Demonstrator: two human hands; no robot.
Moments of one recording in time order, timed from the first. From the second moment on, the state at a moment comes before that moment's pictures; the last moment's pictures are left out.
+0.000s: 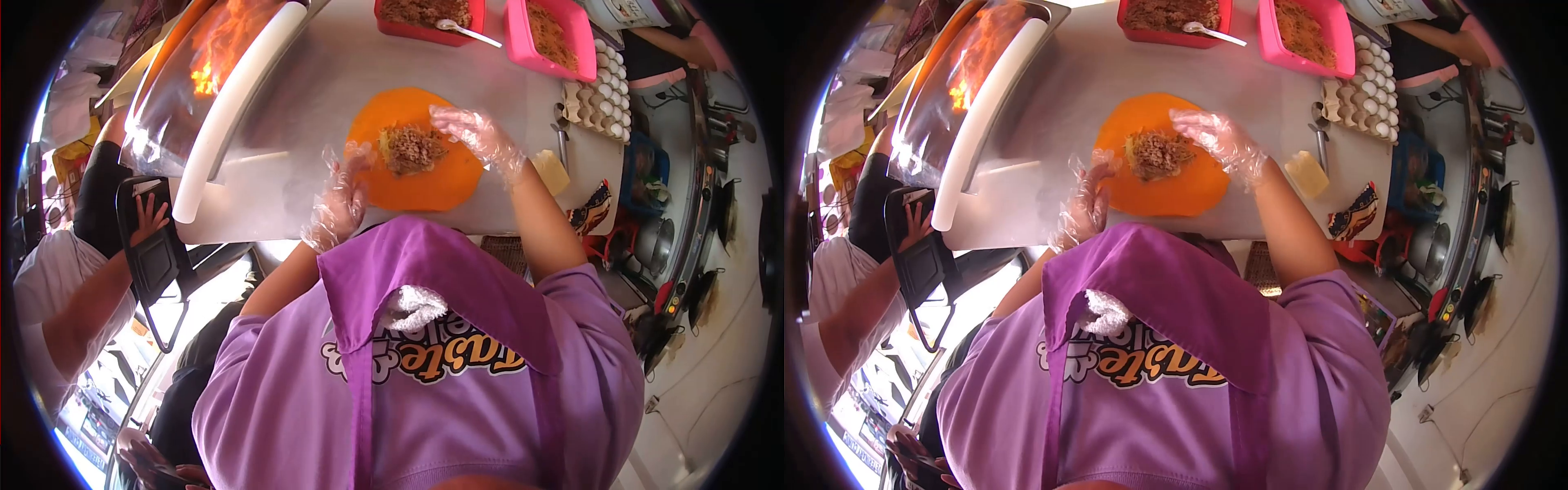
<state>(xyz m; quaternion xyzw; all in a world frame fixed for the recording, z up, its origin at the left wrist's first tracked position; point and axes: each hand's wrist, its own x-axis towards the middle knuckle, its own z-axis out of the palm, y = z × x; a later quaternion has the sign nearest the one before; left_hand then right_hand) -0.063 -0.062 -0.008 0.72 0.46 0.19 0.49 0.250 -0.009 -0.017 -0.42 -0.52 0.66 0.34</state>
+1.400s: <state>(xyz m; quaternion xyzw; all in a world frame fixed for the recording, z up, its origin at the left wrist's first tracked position) -0.030 -0.022 -0.034 0.82 0.44 0.22 0.30 0.207 -0.058 0.004 -0.55 -0.34 0.55 0.52</state>
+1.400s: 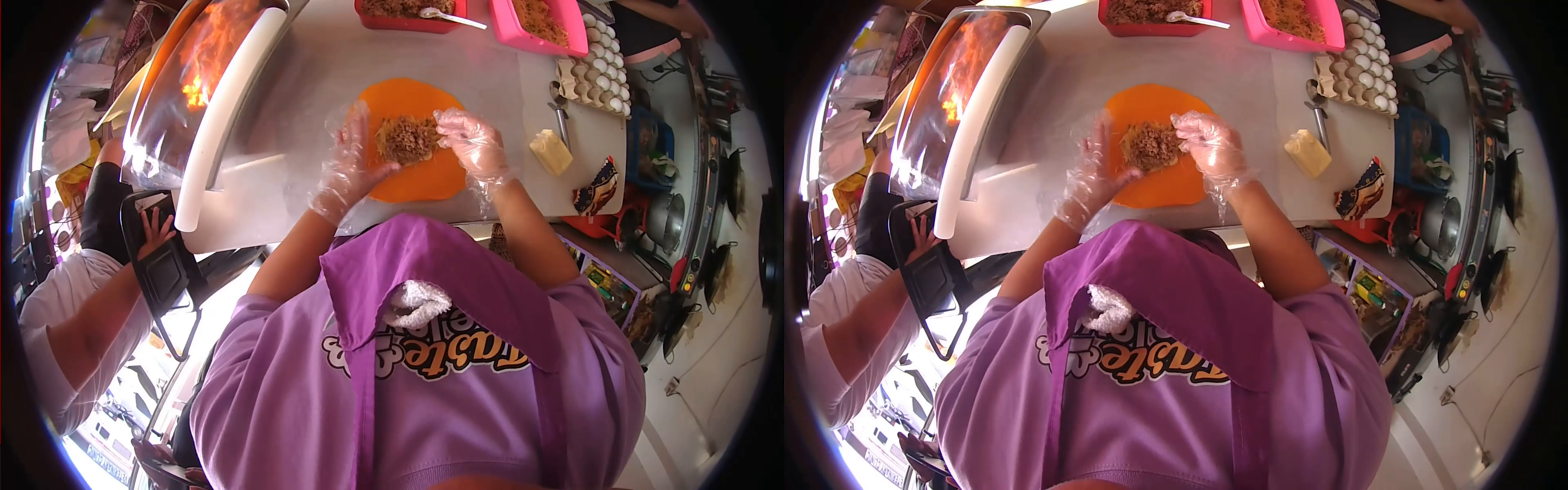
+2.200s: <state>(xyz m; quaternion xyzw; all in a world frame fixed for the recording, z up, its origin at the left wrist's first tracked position) -0.037 -0.062 0.013 0.34 0.55 0.34 0.68 0.204 -0.062 0.016 -0.60 -0.60 0.34 0.40</state>
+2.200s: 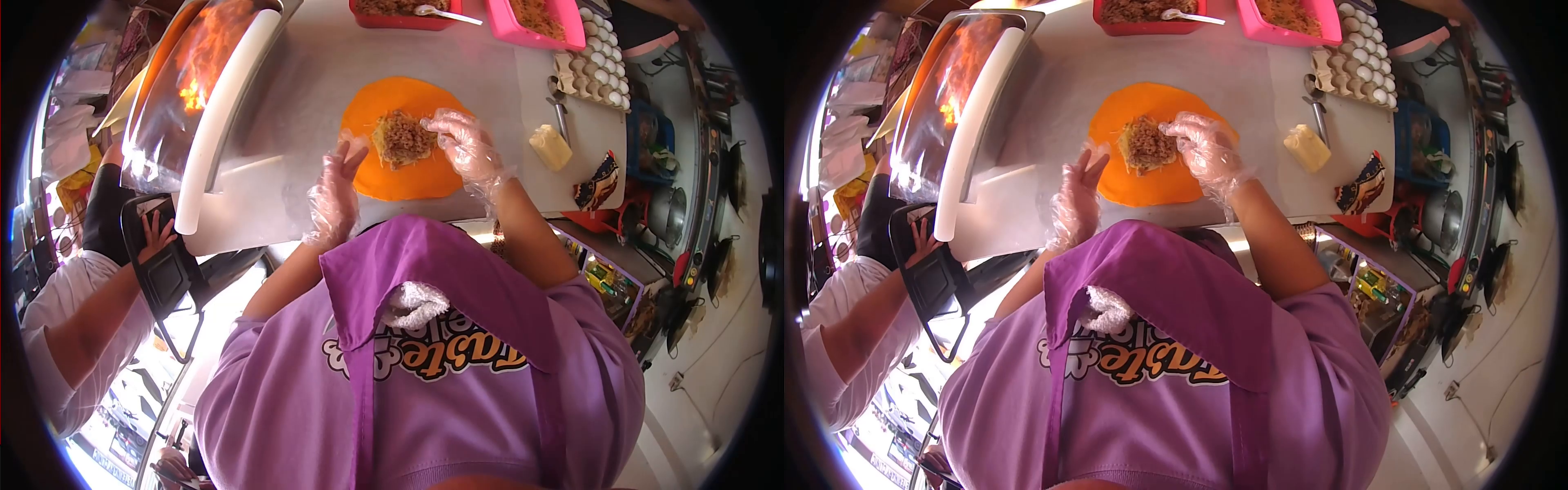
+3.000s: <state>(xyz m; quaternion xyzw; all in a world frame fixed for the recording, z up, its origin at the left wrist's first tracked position) -0.138 -0.105 -0.006 0.86 0.41 -0.19 0.22 0.208 -0.085 0.010 -0.62 -0.62 0.30 0.38</state>
